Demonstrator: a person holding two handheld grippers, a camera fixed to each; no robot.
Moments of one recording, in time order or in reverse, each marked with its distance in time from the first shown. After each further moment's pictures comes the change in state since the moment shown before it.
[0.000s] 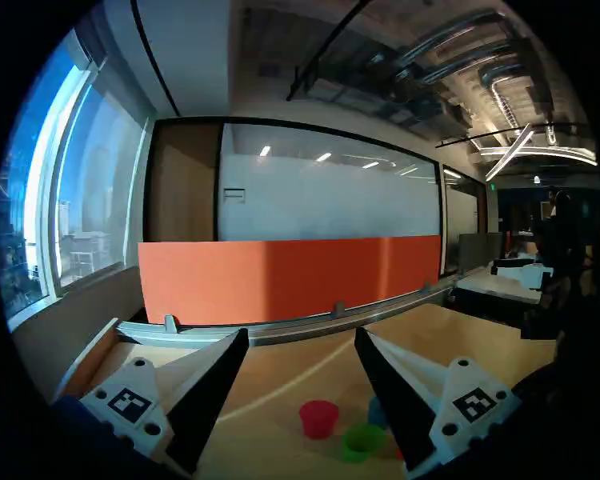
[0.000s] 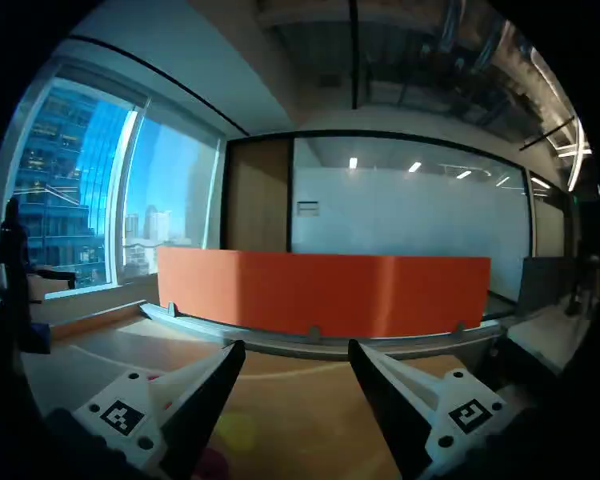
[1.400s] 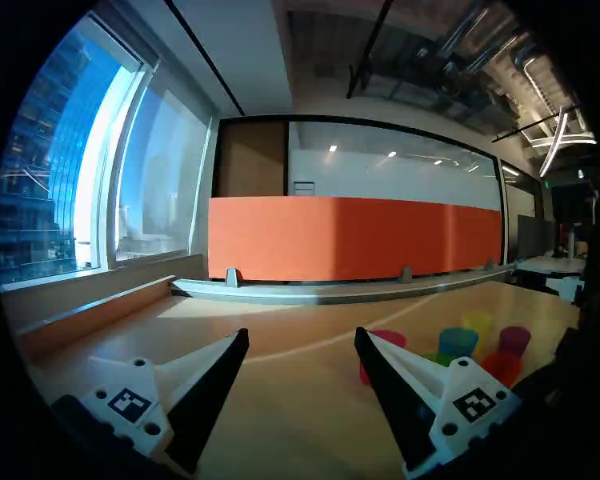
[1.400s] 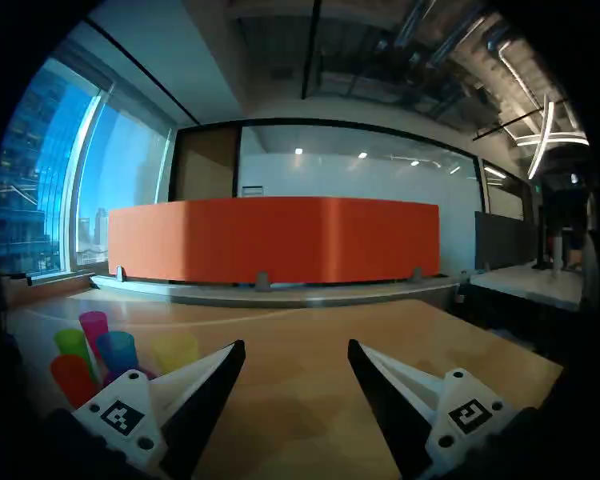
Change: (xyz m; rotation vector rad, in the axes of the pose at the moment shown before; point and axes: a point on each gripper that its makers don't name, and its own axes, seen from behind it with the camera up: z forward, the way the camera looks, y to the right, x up) left arm -0.185 -0.051 -0.030 0.338 0.029 -0.007; right arm -0.181 0.045 -0.010 -0.281 -0.006 0.036
